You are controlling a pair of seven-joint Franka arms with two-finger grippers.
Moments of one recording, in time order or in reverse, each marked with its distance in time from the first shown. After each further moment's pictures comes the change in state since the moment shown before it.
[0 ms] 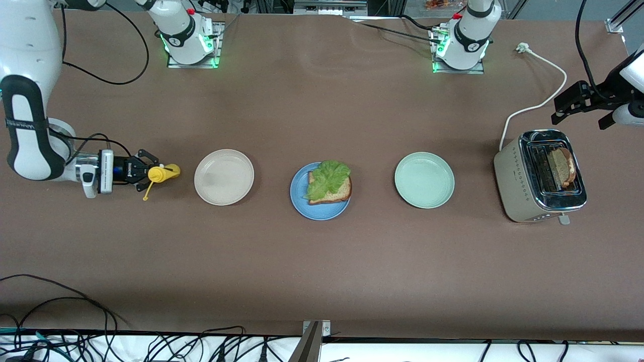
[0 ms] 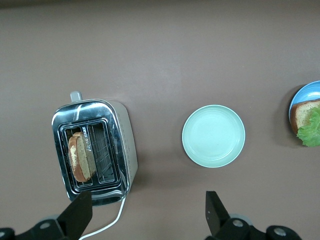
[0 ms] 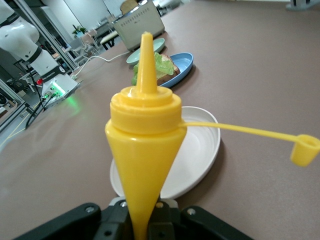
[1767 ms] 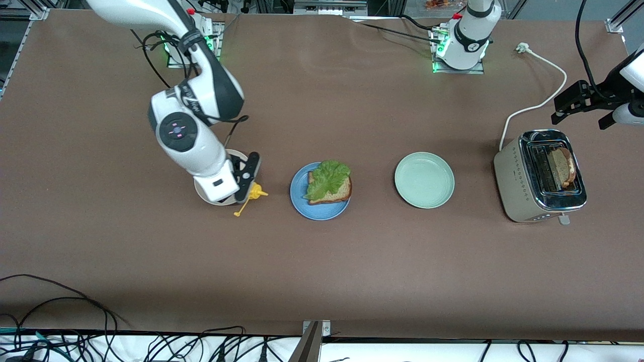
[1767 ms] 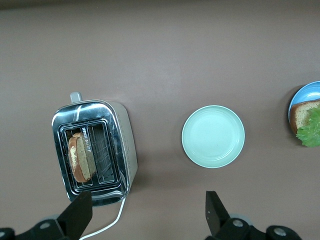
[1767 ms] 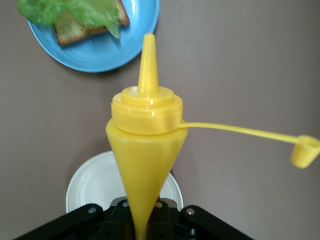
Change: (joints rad) left arm -0.001 0.000 -0.001 0.003 0.000 0.000 0.000; right arm 0.379 -0.157 0.453 0.262 -1.169 0.509 1.281
